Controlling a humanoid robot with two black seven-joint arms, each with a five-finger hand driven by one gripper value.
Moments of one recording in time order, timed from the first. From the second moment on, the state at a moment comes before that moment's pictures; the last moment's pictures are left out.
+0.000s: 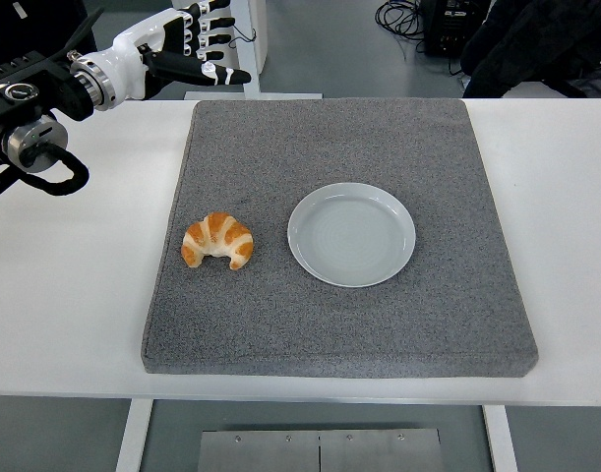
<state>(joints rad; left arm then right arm) -1.24 0.62 -0.26 -1.21 0.31 0.00 -0.02 -0.07 0.00 0.08 0.09 -0.10 -0.11 0.25</state>
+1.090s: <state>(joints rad) -1.24 0.86 -0.15 -1.48 1.01 -0.22 0.06 -0.07 0.00 0.08 0.09 -0.10 -0.11 0.25</state>
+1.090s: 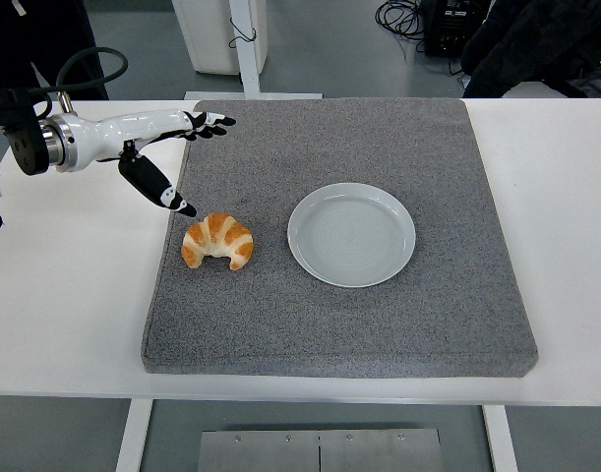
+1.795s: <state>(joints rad) -1.10 0.81 -0.15 -1.51 1.41 -0.12 0.06 -0.07 0.00 0.07 0.09 -0.10 -0.11 0.25</state>
